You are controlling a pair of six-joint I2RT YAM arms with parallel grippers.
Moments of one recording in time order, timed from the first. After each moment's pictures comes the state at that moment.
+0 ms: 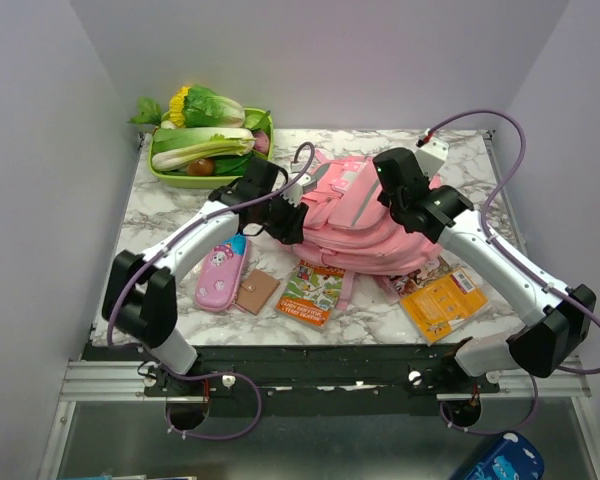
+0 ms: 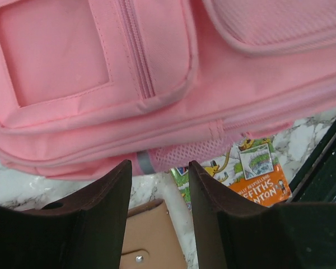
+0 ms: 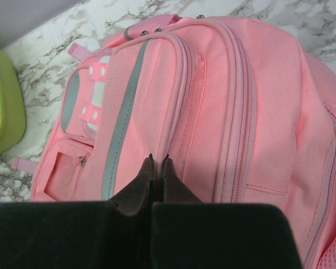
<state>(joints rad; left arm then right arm) -0.50 1.54 1.24 -0.56 0.48 0.14 0.63 1.39 1.38 -0.68 0.72 0.79</state>
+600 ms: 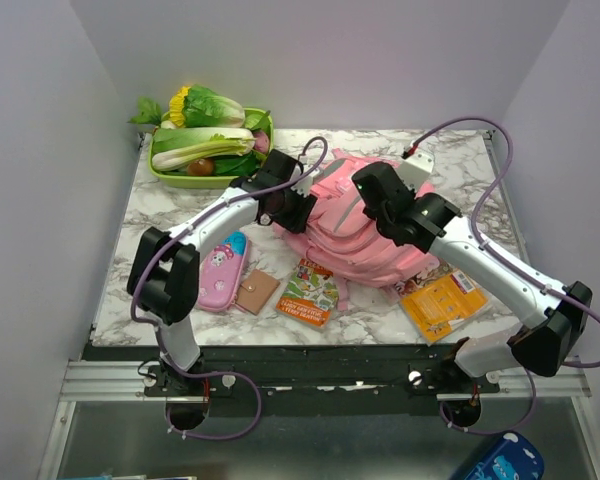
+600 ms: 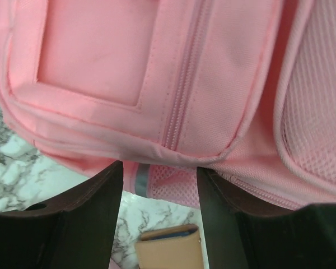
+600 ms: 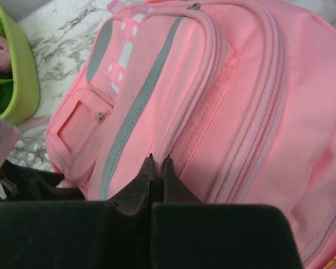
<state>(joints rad) -0.54 1.75 1.38 -0.56 0.24 0.08 0.77 1.41 1.41 -0.79 0.75 0.94</state>
